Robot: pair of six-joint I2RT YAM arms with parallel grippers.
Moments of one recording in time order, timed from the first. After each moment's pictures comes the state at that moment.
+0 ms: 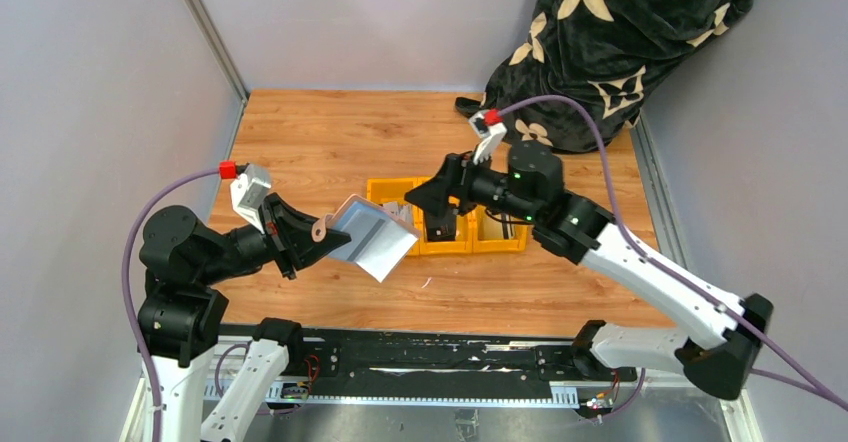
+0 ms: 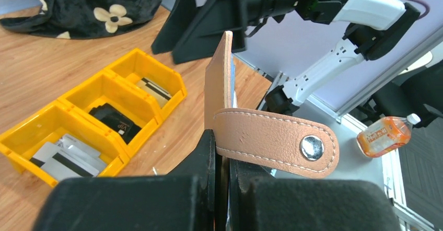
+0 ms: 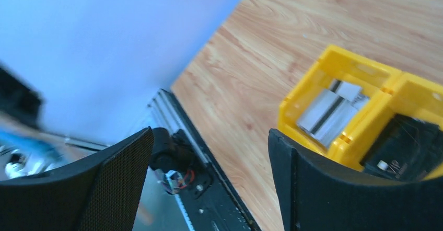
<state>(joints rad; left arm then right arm) -0.15 0.55 1.14 -0.63 0.96 -0.35 0.88 1.20 1.19 -0.21 -0.15 0.57</state>
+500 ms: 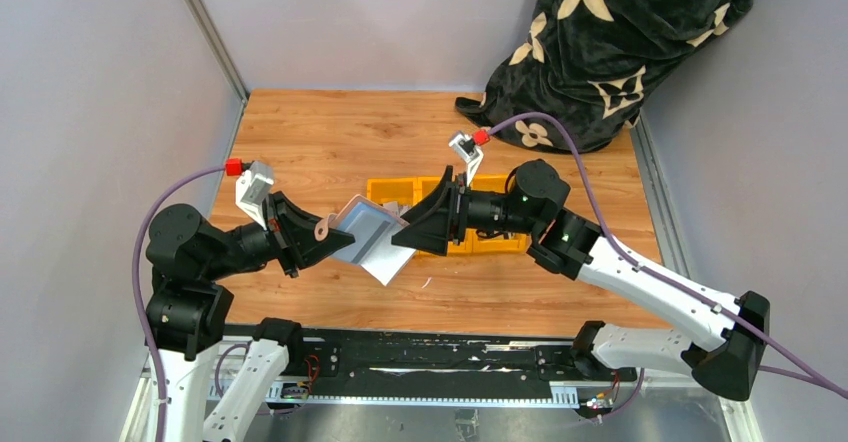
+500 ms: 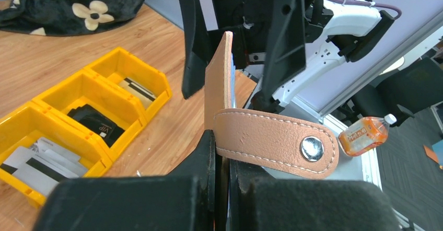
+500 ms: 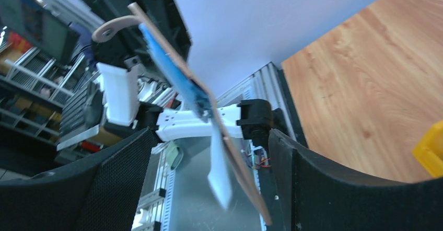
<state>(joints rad) -0.15 0.54 1.09 -0.53 1.01 -0.44 0.94 1.10 1.03 0.16 -0.55 0.75</state>
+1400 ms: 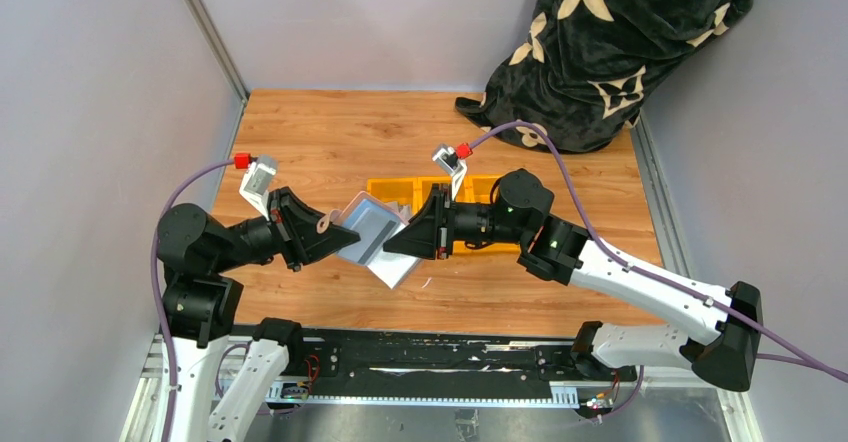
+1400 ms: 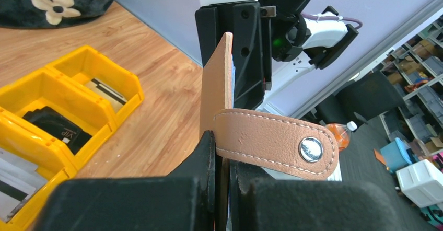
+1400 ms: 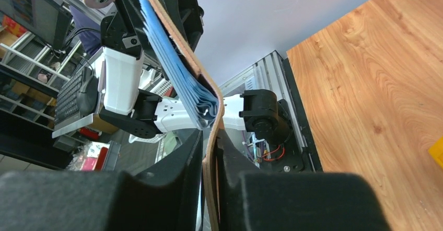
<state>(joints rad) -0.14 0.54 0.98 -0.32 1.08 -0.66 1.04 1.13 1.02 0.18 -0.50 0.71</state>
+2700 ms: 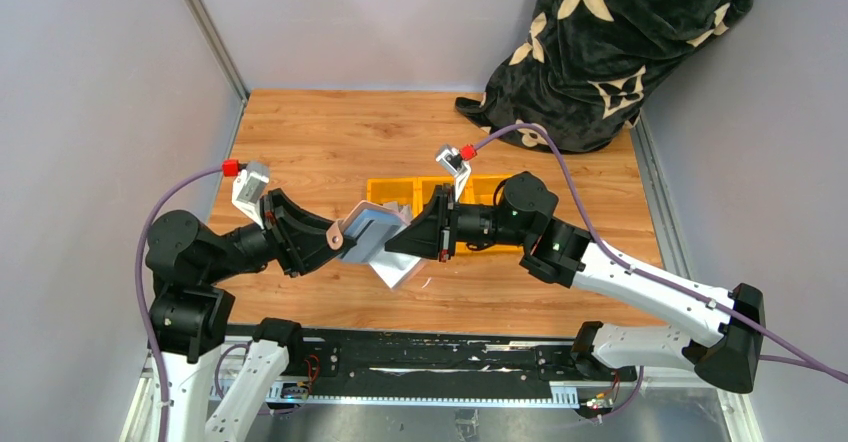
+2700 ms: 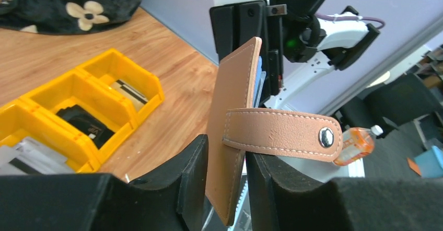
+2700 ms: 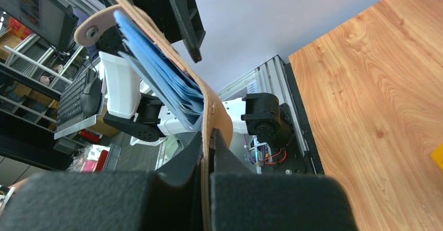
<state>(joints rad) -0.14 0.52 1.05 -0.44 1.01 -0.57 1.04 1.12 1.00 0.21 -0.50 0.73</state>
